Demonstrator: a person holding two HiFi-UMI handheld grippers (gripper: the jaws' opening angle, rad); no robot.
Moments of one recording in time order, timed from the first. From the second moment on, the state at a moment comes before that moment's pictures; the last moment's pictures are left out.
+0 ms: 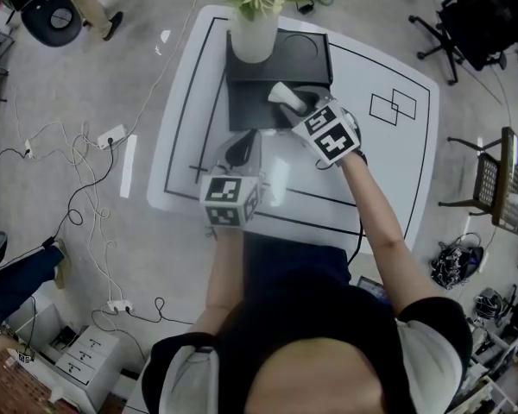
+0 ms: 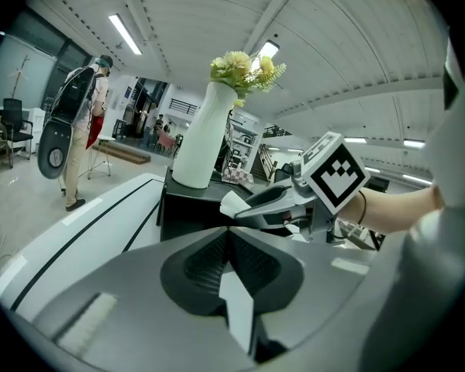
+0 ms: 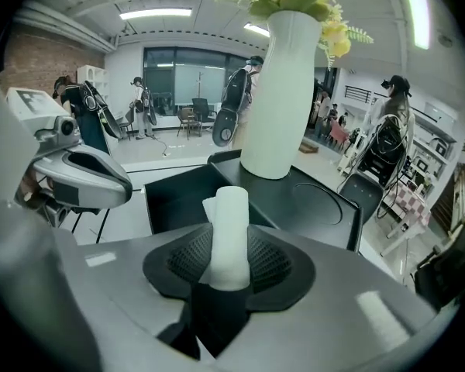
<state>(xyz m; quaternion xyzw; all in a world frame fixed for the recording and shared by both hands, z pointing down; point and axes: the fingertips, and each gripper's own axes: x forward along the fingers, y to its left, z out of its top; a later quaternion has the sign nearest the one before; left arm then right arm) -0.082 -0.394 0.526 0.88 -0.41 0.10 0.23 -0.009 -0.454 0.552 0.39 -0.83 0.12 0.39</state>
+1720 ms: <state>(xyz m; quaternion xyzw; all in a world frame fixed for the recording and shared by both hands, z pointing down) -0.087 -0.397 0.533 0.87 -0.43 0.10 0.24 -0.030 -0.464 0.610 0.26 -0.81 0.14 0.51</state>
